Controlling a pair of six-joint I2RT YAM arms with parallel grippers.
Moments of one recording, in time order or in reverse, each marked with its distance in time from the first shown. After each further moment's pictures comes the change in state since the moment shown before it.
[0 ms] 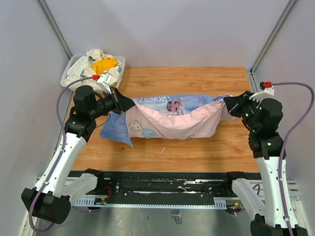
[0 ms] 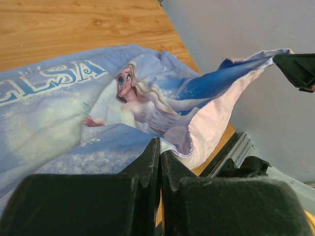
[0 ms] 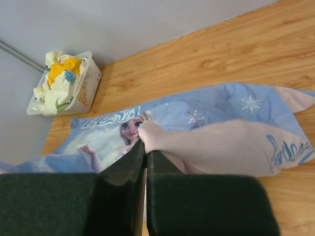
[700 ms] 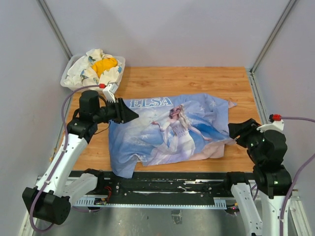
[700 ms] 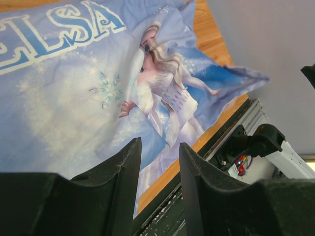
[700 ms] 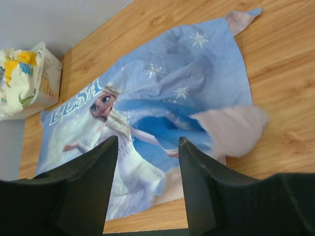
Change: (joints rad) left arm 0.000 -0.012 -0.072 -0.192 0.056 0.112; right arm 0.000 -0.359 -0.112 -0.421 0.188 0.080
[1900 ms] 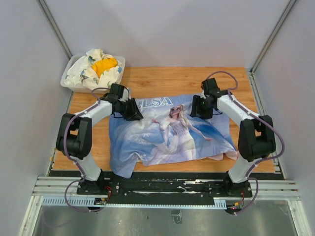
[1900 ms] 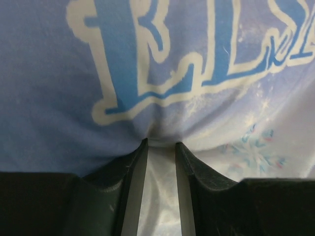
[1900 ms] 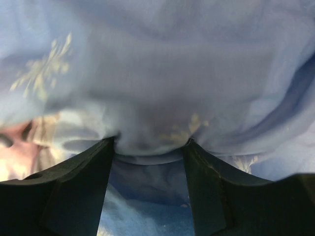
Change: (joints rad) left arm 0.000 0.701 0.139 0.021 -0.224 -0.108; right arm 0.245 1.260 0.338 0.172 -0.116 -0.215
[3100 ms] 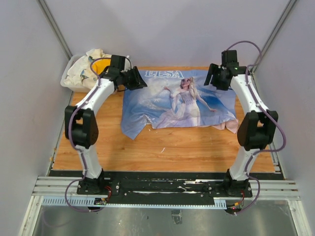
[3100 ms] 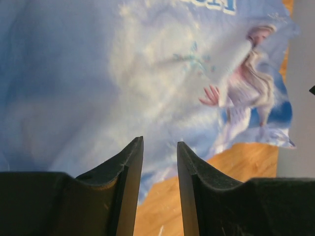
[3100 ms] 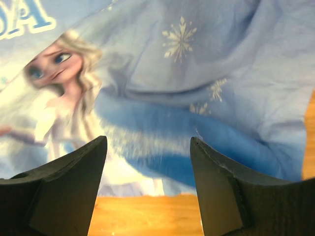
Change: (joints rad) left arm -0.003 0.341 0.700 -0.117 -0.033 -0.002; right arm -0.179 0.277 0.581 -0.116 0.090 -0.021
